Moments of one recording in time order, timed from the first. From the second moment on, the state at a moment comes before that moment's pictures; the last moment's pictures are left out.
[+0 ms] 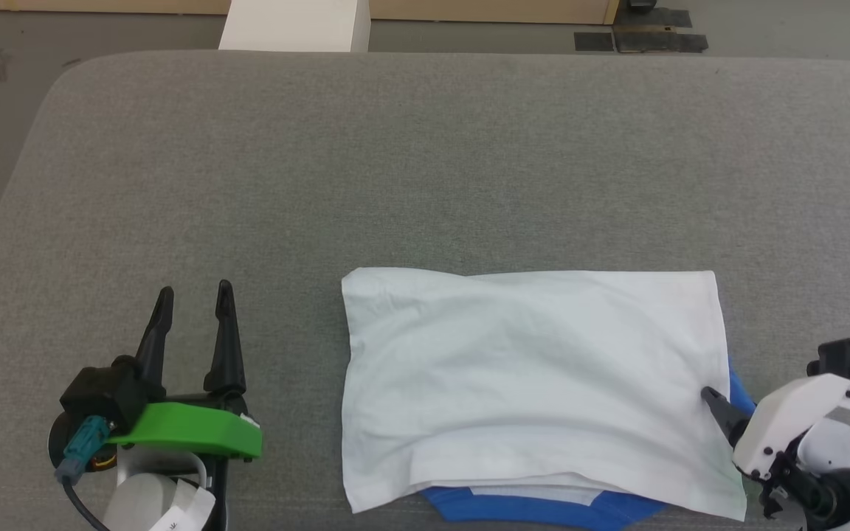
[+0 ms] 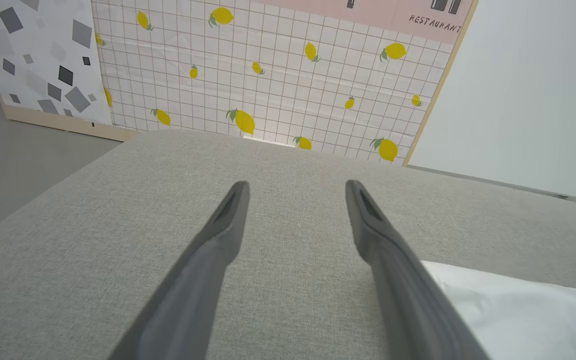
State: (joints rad) left arm -0.11 0.09 0.02 0.10 -0.28 -0.09 -0.26; right arm -0.17 -0.06 -0.30 0.35 0.34 0.13 0.58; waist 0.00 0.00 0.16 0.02
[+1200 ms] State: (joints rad) left arm -0.10 0.06 0.05 0.12 -0.23 -0.12 -0.26; right arm -0.19 -0.05 -0.63 0.31 0.11 0.13 0.56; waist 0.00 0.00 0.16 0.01
